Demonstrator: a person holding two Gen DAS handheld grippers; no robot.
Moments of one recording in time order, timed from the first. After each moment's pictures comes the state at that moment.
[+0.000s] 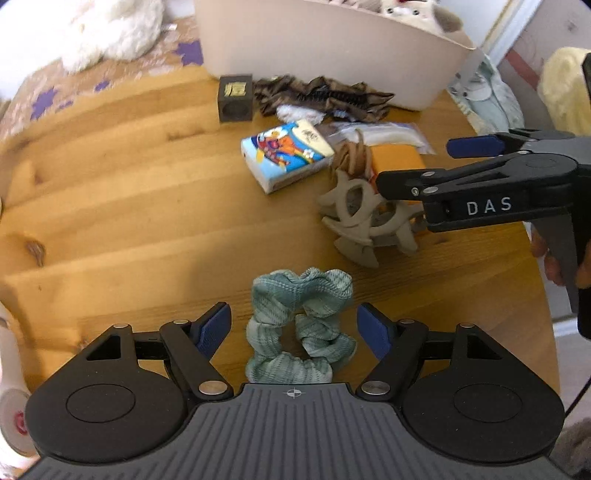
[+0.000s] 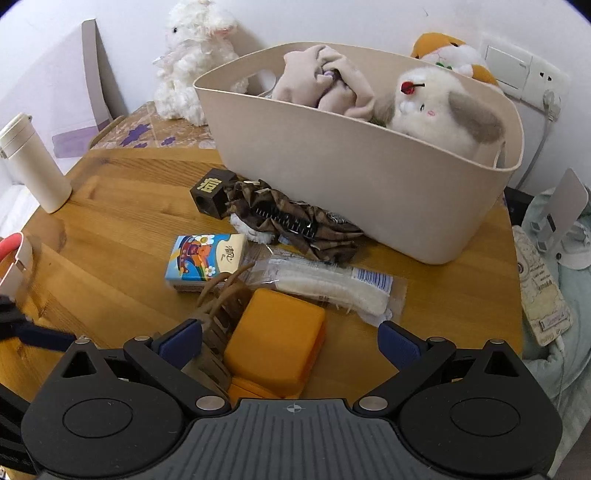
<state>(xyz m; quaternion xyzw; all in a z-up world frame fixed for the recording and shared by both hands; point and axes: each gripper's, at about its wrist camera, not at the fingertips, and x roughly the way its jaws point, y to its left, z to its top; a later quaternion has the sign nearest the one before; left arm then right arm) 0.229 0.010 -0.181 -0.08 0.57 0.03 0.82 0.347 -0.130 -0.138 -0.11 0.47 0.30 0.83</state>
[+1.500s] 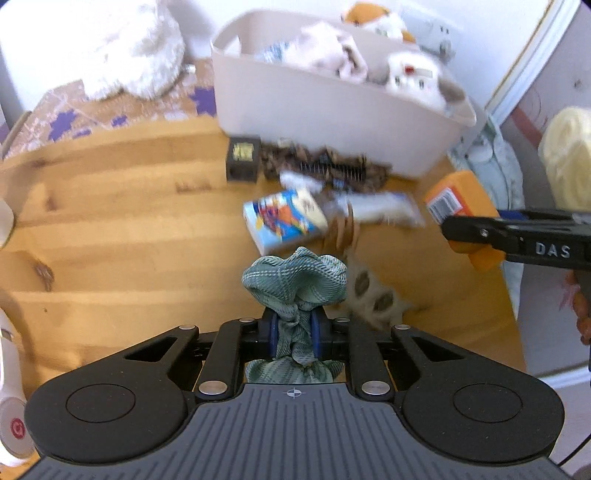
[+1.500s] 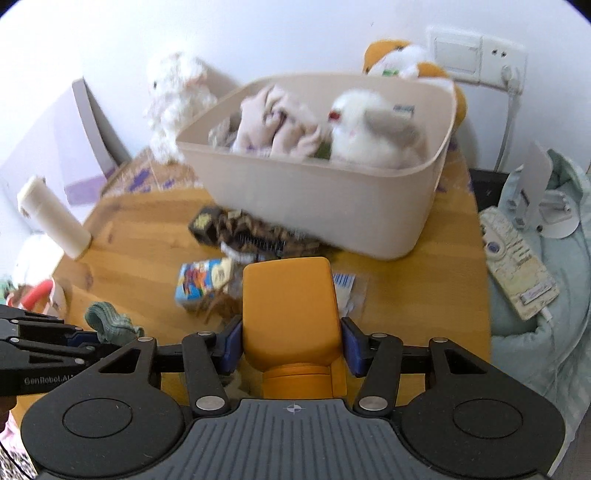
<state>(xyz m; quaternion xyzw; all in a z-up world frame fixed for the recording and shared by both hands) 0.242 0.010 -0.147 -0.11 0.50 0.06 0.85 0.360 -0.190 -0.096 -0.02 0.47 0.30 0.83</state>
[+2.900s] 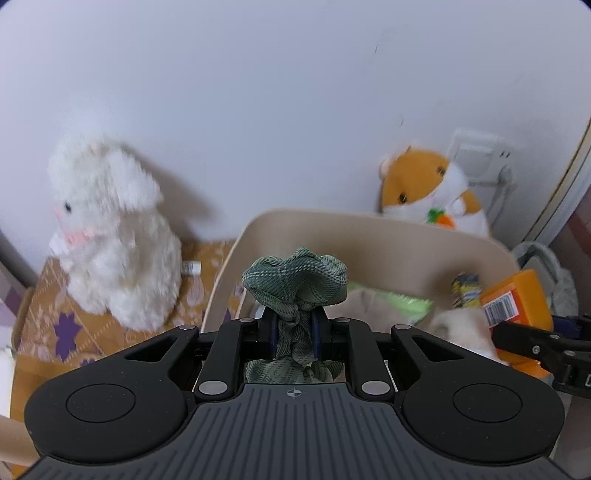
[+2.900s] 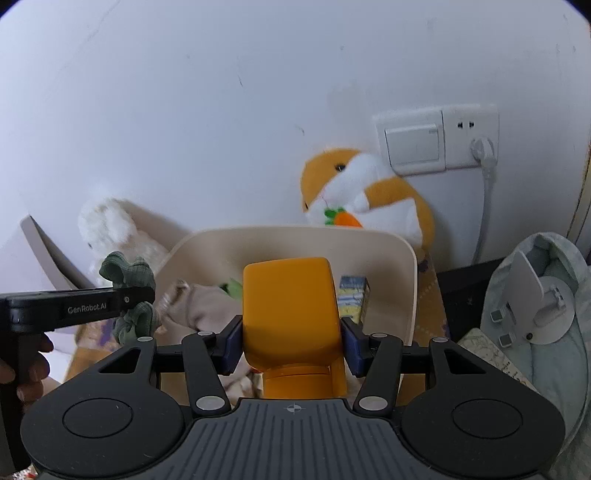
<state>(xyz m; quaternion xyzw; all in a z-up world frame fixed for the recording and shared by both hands) 0.470 0.049 -0.081 -0.04 0.43 0.12 0.90 0.508 -0.177 -0.050 0.08 0.42 0.24 0.87</state>
